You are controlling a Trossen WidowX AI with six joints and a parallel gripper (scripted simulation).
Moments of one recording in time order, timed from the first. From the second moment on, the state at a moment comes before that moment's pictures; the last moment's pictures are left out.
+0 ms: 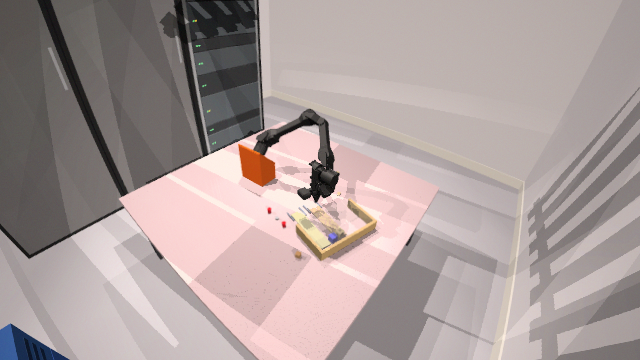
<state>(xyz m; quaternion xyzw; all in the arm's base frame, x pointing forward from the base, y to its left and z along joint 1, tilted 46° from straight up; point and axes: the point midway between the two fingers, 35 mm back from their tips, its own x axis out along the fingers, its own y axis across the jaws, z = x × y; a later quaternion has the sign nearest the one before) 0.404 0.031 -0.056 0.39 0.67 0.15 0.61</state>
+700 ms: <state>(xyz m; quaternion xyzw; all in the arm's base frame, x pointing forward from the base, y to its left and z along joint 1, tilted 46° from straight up) 0.405 0.054 -0.082 0.39 0.67 0.15 0.61</state>
